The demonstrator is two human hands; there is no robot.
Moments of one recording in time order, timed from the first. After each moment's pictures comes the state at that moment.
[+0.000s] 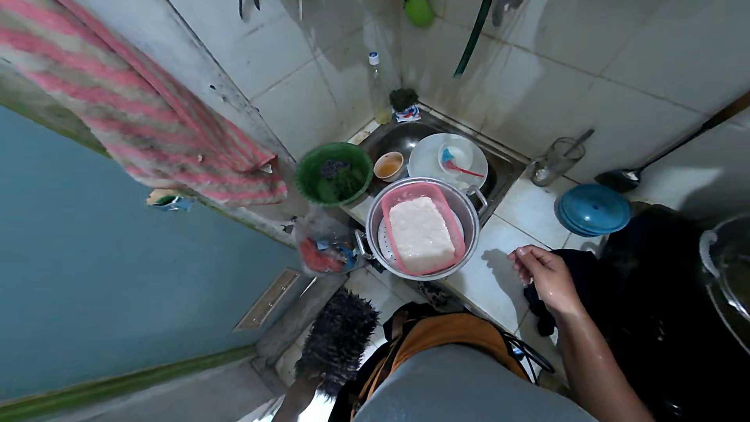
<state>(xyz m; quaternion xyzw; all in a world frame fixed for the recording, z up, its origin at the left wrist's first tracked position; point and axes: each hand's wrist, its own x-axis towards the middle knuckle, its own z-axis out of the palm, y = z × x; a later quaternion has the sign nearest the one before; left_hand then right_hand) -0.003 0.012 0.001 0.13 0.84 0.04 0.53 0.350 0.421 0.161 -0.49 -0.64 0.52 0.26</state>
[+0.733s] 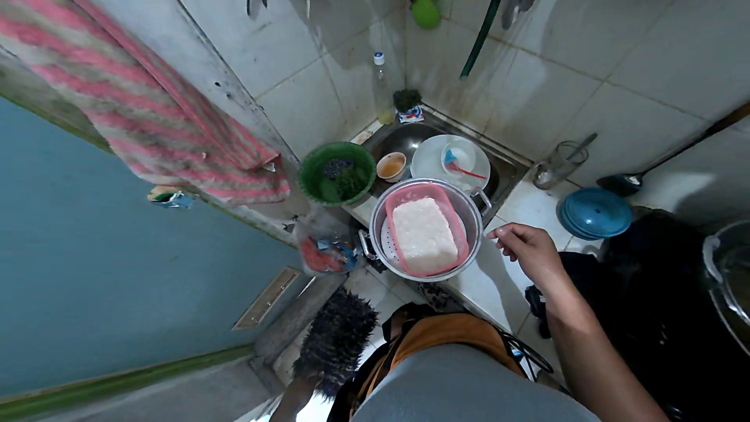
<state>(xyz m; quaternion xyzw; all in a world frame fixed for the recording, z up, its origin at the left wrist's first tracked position) -0.010 0.012 0.000 0.14 0.84 0.04 0.53 0.300 0.438 0.197 -0.46 -0.72 0.48 0.21</state>
